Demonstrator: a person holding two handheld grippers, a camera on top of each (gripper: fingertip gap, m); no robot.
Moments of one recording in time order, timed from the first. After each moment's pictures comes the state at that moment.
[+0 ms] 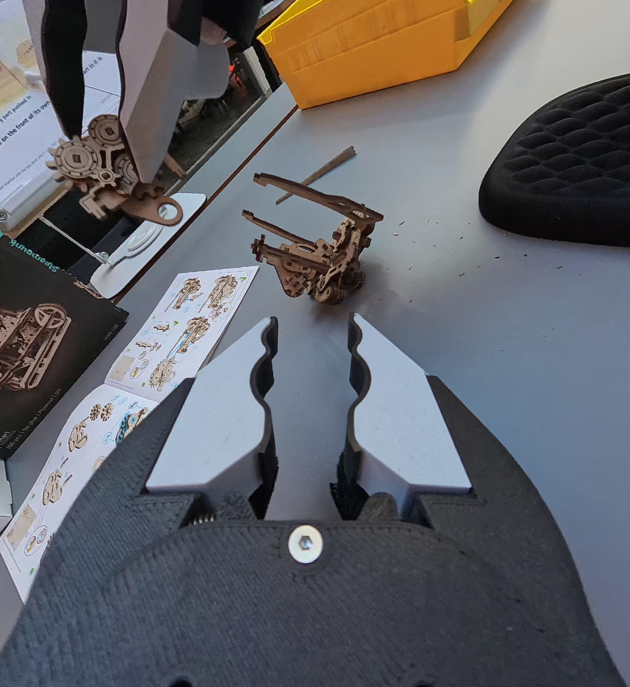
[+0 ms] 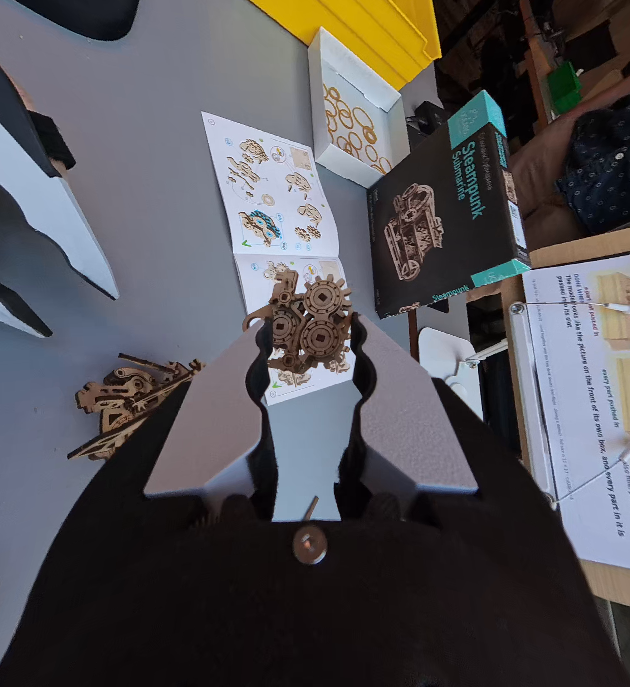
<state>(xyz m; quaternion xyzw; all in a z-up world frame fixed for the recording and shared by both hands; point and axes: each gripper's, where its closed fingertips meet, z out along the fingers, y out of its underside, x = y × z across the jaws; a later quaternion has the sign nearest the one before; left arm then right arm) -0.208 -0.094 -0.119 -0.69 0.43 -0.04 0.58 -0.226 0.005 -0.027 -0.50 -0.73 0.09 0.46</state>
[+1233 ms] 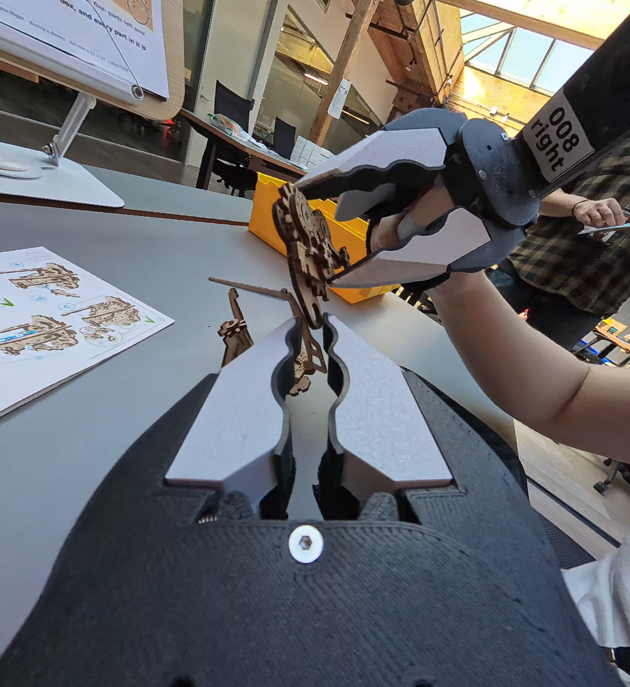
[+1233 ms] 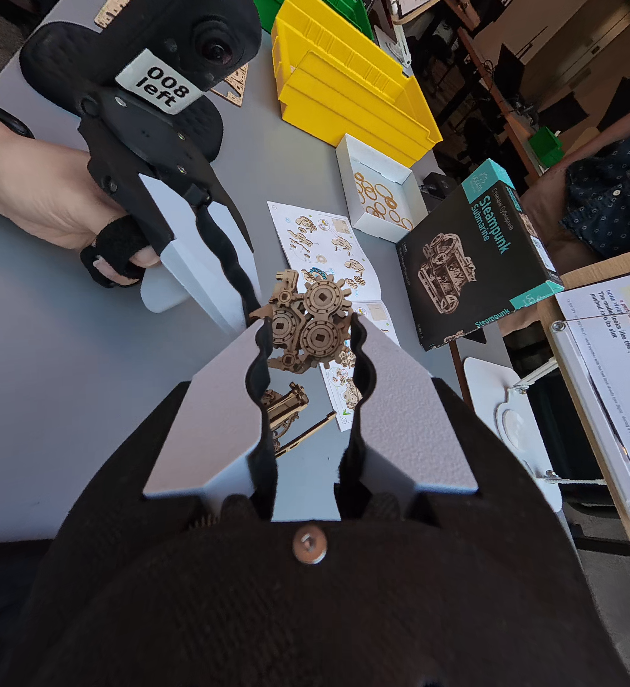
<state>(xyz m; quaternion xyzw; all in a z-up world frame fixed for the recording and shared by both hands) -0.195 -0.079 -0.056 -0.68 0.16 -0.44 0.56 -0.213 -0.063 -0.023 -0.49 -0.69 0.19 0.49</state>
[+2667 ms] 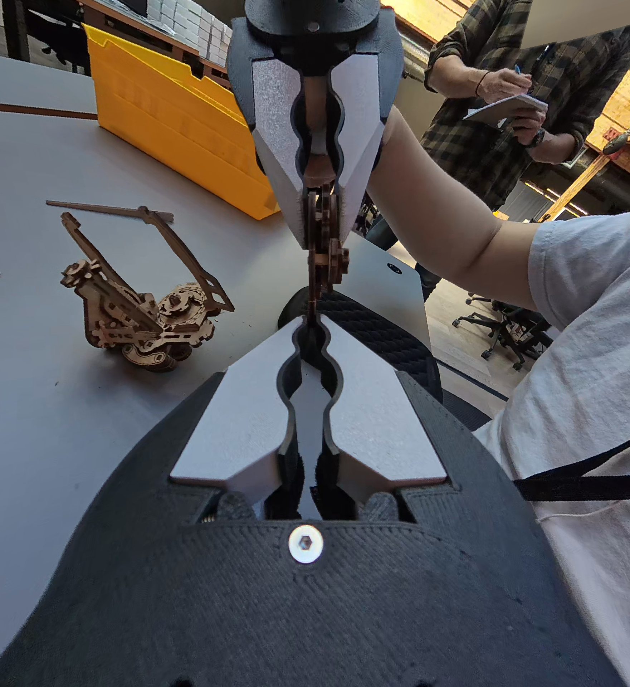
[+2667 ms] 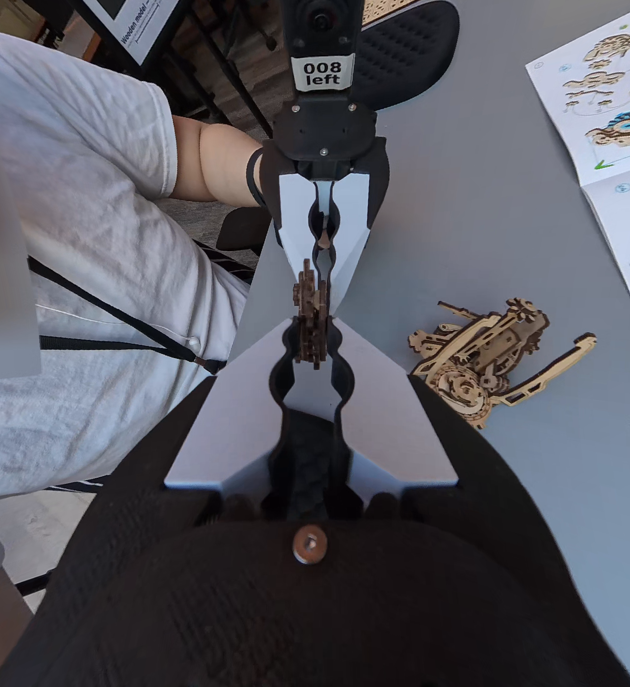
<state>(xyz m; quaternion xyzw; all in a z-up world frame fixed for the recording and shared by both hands) -0.155 -0.134 -0.076 -0.68 0.30 -0.51 0.44 -0.157 -0.124 -0.048 -0.58 -0.65 0.47 0.07</state>
